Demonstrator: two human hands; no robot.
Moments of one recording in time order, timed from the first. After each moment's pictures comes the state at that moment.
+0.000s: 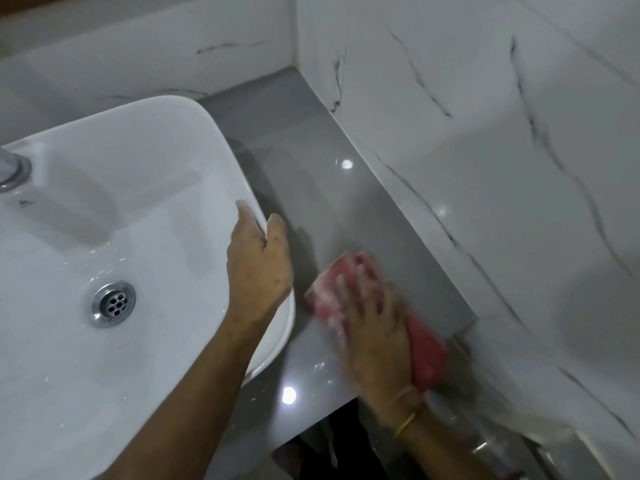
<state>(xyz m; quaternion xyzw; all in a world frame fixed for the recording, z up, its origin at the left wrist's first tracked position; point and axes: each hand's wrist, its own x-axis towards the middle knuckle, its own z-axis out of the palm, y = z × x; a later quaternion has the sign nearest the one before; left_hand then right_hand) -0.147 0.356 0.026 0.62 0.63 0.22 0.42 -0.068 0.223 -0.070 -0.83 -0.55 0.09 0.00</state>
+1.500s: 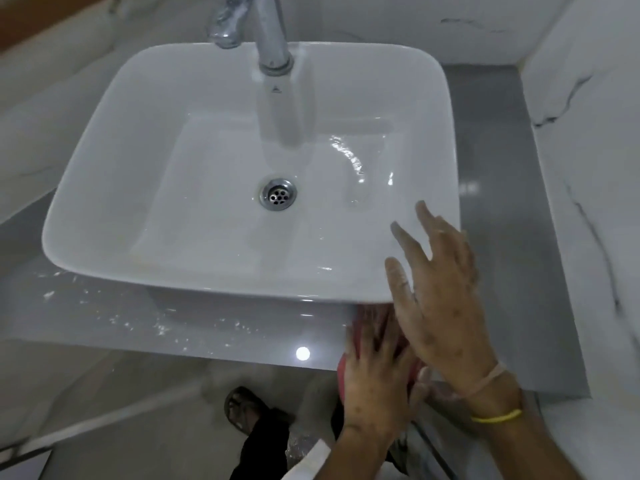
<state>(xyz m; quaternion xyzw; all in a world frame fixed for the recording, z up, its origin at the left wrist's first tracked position) -0.193 0.176 -0.065 0.78 0.60 0.03 0.18 -0.118 0.263 0.030 -0.65 -0.73 0.14 0.17</state>
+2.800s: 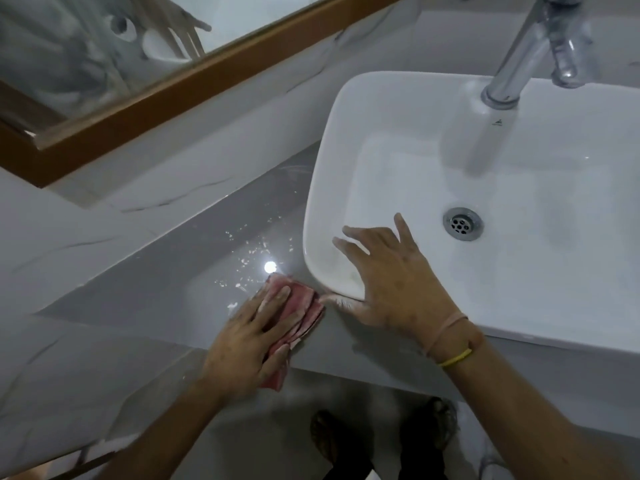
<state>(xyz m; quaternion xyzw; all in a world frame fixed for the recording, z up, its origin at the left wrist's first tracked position) -0.683 0.202 -0.078 0.82 0.56 -0.01 0.14 -0.441 0.308 0.047 -0.44 -0.89 0.14 -0.02</state>
